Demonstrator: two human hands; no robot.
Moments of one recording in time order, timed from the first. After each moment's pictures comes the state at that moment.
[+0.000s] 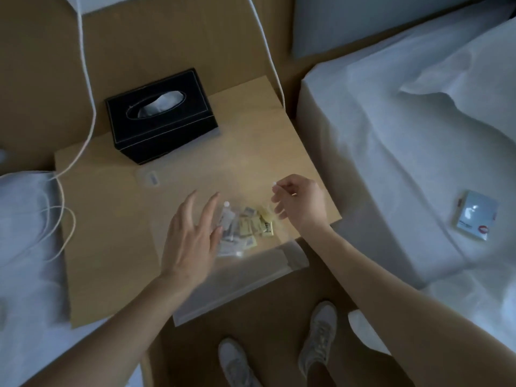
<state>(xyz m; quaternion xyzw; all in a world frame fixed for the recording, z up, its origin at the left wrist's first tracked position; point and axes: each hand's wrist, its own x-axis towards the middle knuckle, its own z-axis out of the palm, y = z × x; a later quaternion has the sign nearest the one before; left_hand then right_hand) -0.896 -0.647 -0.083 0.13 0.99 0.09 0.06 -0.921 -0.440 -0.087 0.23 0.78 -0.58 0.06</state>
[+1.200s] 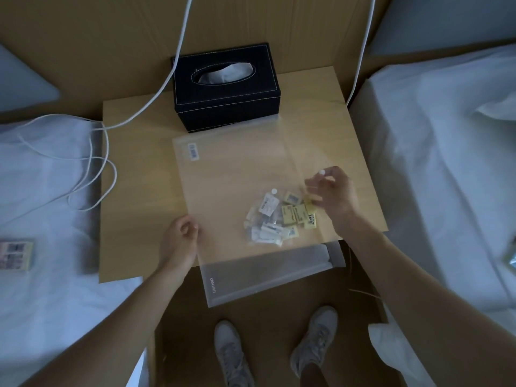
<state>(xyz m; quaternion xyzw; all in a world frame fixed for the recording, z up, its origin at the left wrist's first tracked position) -0.875 -0.731 -0.127 -0.37 0.77 0.50 0.13 -0.949 -0.472 -0.111 0.26 0.74 -0.61 0.14</state>
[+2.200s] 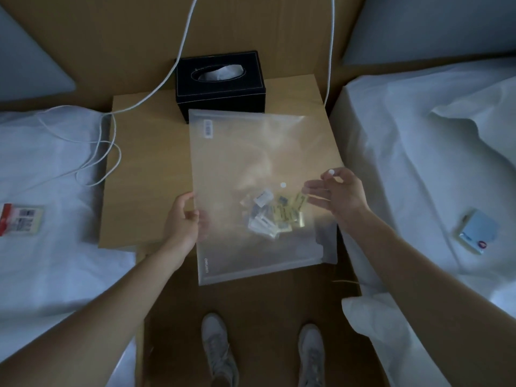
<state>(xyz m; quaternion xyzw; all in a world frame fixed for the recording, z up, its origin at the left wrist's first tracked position) -0.837 -0.694 -0.086 -0.34 0.75 0.56 0.11 -0.888 -0.429 -0.064 0.28 0.62 -0.72 0.13</state>
